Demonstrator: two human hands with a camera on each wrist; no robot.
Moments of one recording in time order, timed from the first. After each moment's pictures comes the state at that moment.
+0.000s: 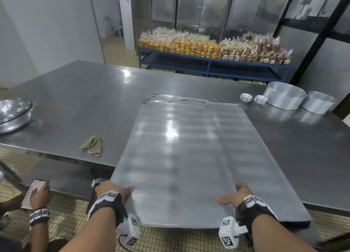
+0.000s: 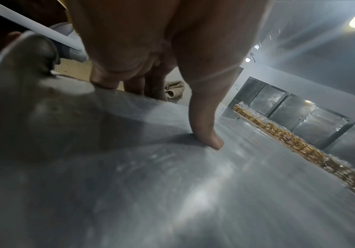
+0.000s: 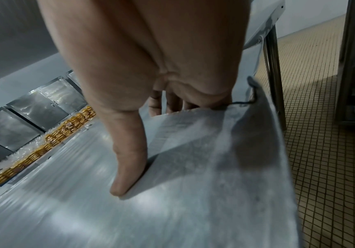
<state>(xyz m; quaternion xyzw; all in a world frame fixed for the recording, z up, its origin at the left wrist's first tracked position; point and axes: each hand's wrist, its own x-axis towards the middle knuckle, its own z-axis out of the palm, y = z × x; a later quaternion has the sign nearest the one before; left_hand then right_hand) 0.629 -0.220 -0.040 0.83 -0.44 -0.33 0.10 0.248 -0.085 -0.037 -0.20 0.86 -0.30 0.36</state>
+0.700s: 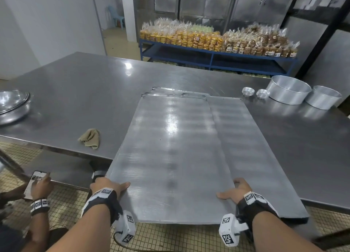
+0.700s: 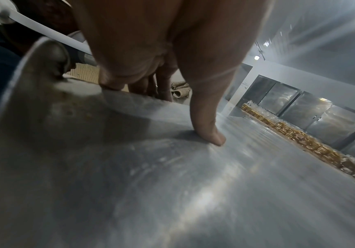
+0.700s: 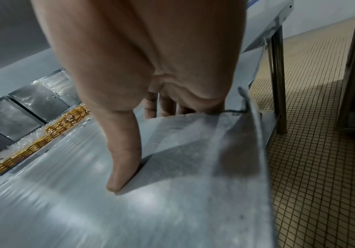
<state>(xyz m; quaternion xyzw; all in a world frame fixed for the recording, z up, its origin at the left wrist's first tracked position) 0.626 -0.208 -0.040 0.84 -0.40 -0.36 0.10 0.238 -0.078 -0.034 -0.23 0.84 -0.30 0.38</state>
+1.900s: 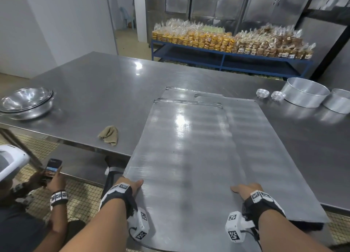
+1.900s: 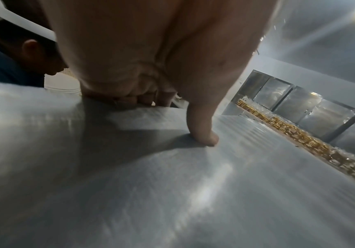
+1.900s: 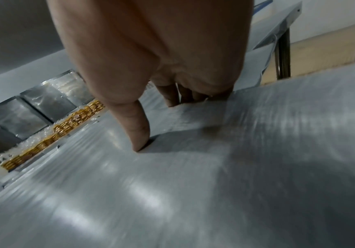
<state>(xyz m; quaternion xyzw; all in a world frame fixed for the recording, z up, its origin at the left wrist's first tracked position) 0.645 -0.207 -0.033 0.79 -0.43 -0.43 0.04 0.278 -0.090 -0.008 -0.16 0.88 -0.23 0.38</state>
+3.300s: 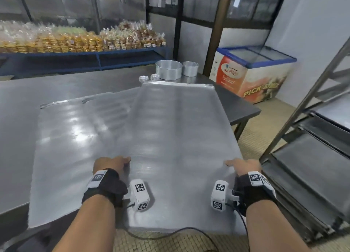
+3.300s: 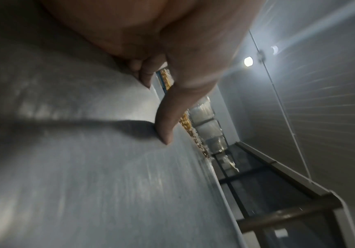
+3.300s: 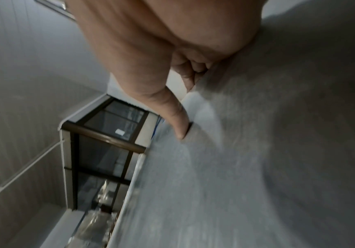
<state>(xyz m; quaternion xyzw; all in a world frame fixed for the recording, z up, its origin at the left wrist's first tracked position) 0.483 -0.147 0.061 0.60 -0.60 -0.51 0.13 0.298 0.169 0.092 0.17 0.83 -0.52 0.13</state>
